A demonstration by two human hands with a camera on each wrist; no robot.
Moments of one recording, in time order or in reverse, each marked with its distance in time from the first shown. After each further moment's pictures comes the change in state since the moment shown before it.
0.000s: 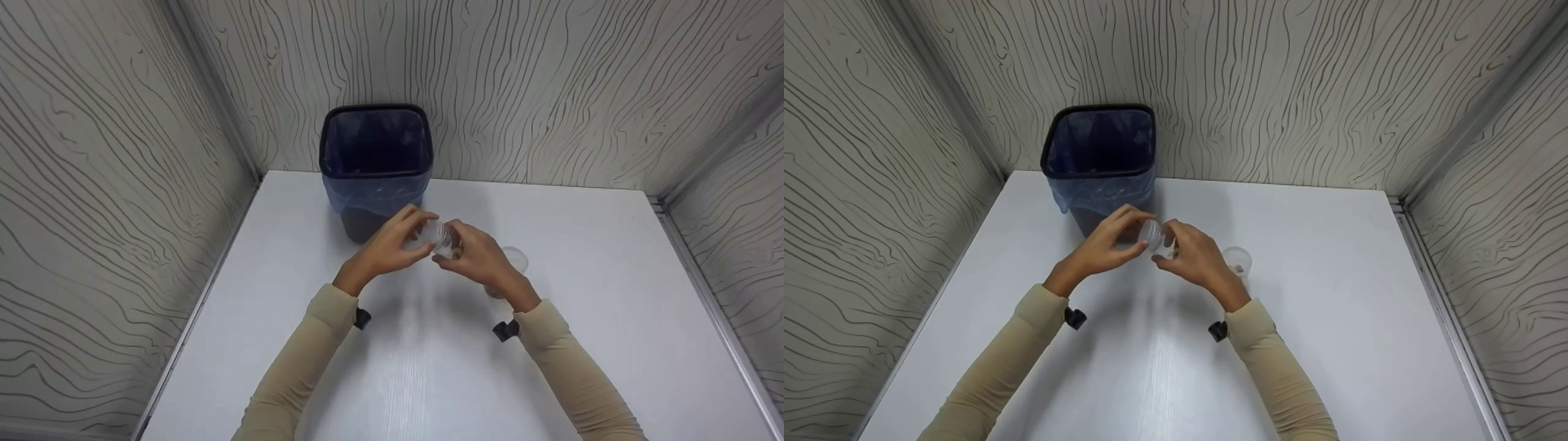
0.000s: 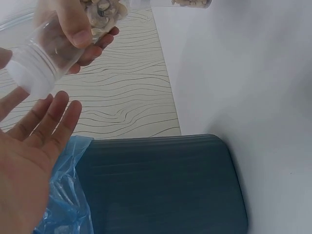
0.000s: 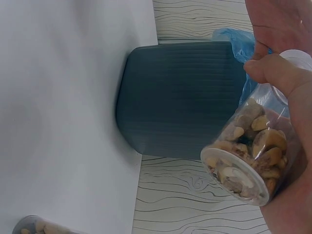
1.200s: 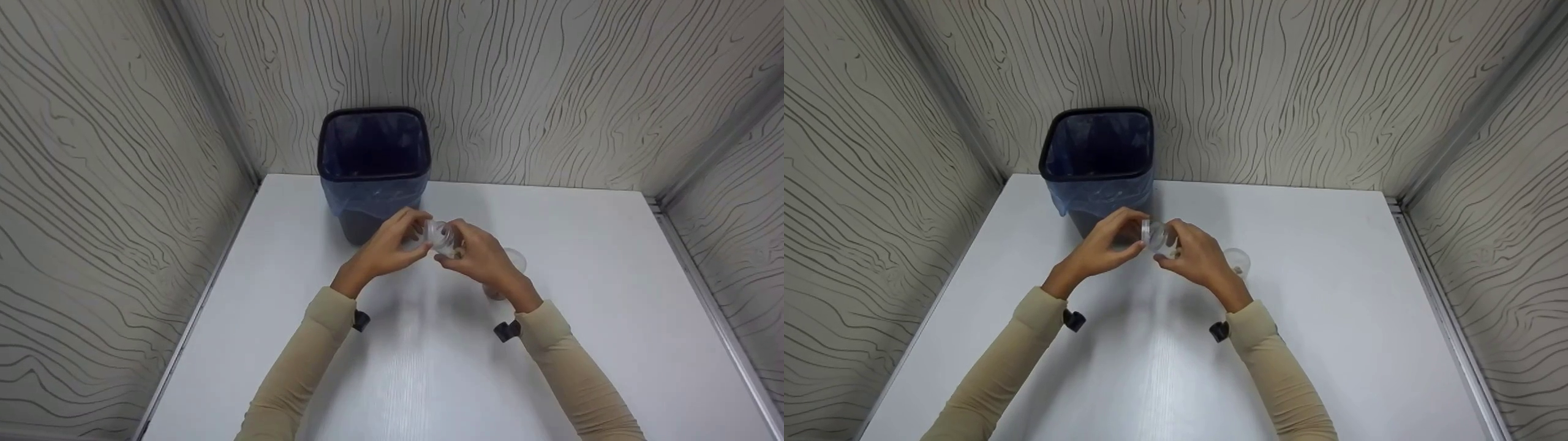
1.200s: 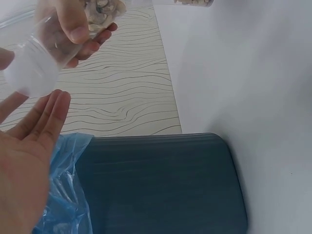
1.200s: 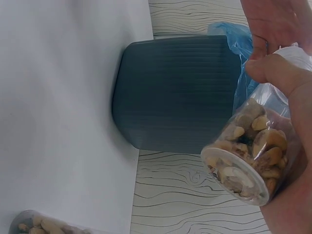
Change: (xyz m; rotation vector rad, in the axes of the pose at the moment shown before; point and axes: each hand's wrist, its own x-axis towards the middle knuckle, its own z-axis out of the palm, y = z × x) left_hand 0.000 -0.003 -0.001 -0.029 0.023 0.014; right_hand 0.000 0.002 -0.006 0.020 0.011 0.026
